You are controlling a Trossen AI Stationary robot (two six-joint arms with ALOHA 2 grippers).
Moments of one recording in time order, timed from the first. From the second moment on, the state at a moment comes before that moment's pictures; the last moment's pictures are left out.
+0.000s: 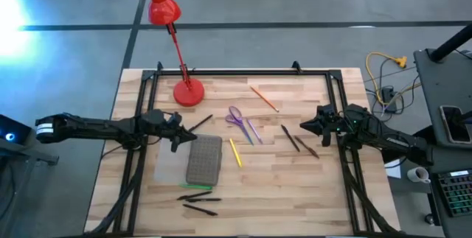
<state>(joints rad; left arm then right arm) 0.21 0.68 0.01 0.32 0.28 -0.54 -0.32 0.02 0.10 -0.26 -0.28 0.52</state>
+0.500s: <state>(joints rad) 0.21 0.68 0.01 0.32 0.28 -0.54 -0.32 0.02 0.10 -0.25 -0.25 0.47</state>
